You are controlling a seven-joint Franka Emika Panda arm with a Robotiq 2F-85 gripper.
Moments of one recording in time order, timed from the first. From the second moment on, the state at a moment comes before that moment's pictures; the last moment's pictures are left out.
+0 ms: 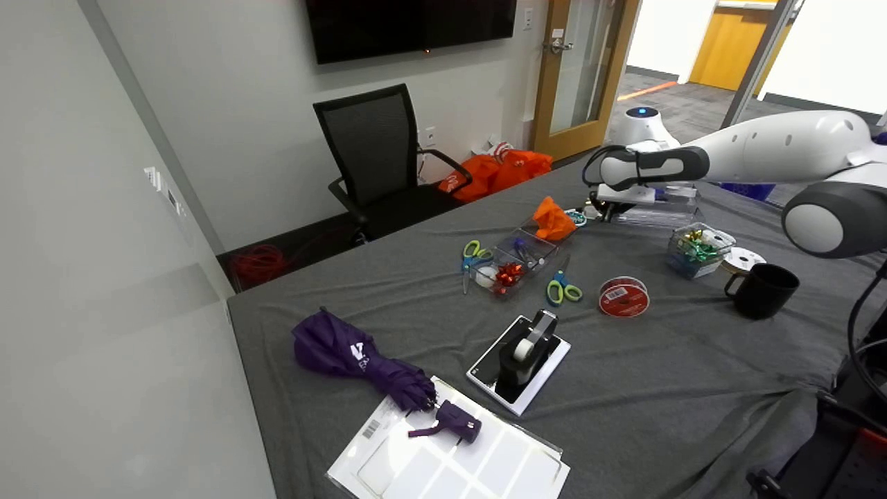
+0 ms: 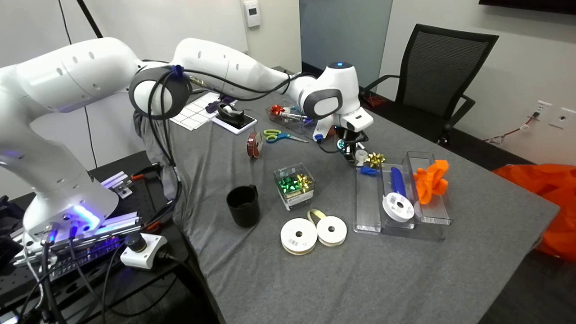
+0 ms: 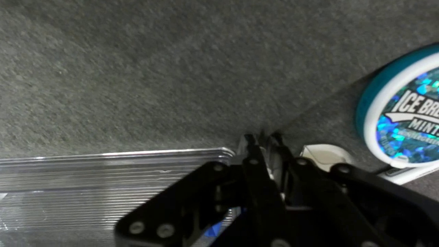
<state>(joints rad) -0.26 1.37 -0.21 -0.68 0.07 2.23 0.55</state>
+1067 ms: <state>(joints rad) -0.29 1.27 -0.11 -0.64 0.12 2.08 0.32</state>
